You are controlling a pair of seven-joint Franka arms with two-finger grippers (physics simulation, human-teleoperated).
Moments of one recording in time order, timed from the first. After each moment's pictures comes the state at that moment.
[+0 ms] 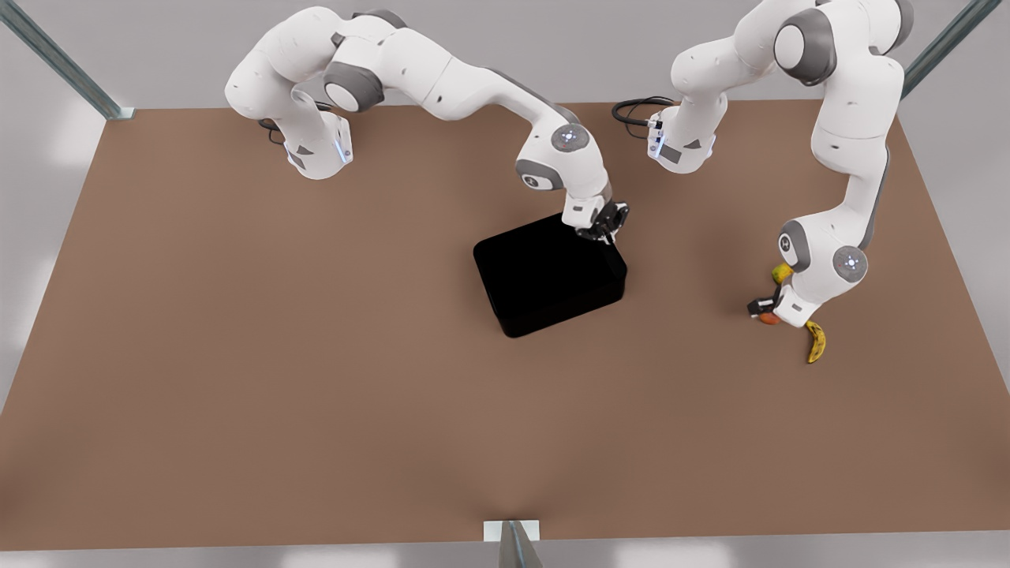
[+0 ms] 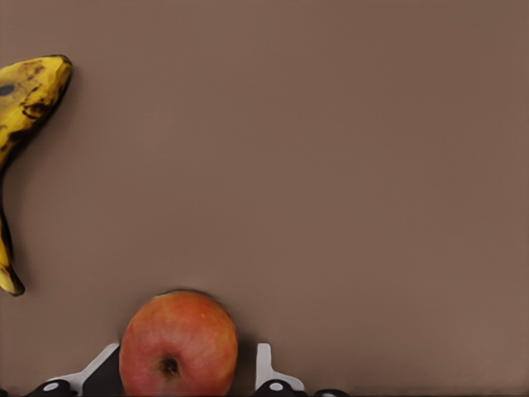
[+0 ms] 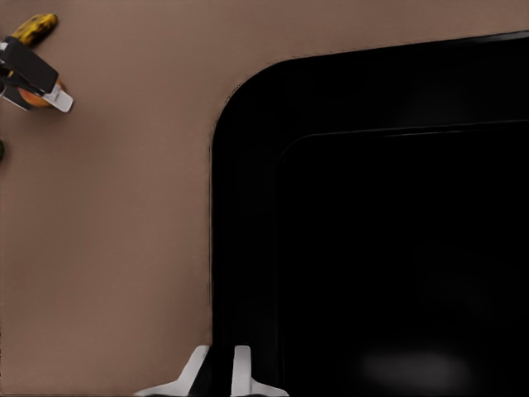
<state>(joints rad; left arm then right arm) 0.28 0.43 -0.01 -2.28 0.05 2.65 0.08 1.14 0.87 0.01 -1.23 0.01 2.55 0.82</state>
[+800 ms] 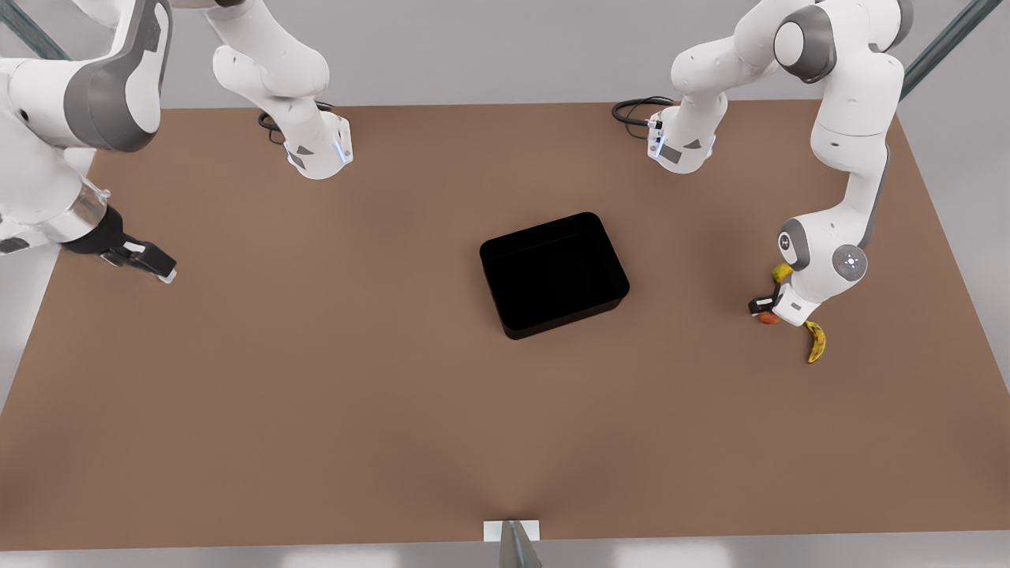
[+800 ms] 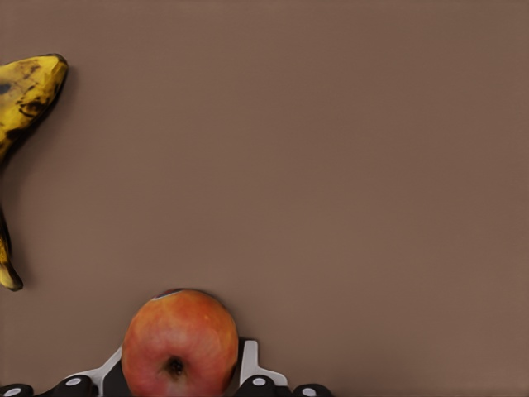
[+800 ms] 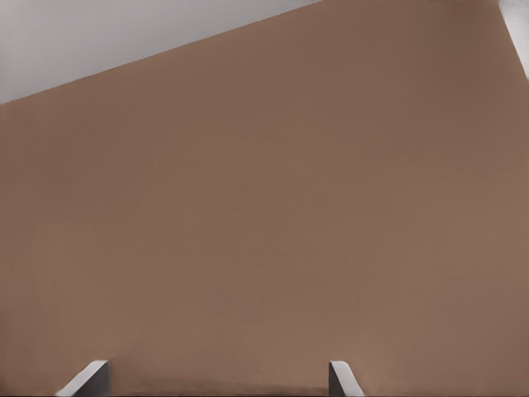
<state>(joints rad) 0.29 0.42 -0.02 -2.29 0.05 2.65 0.08 0.01 0.07 0.06 -1.44 -0.04 1.55 0.30</state>
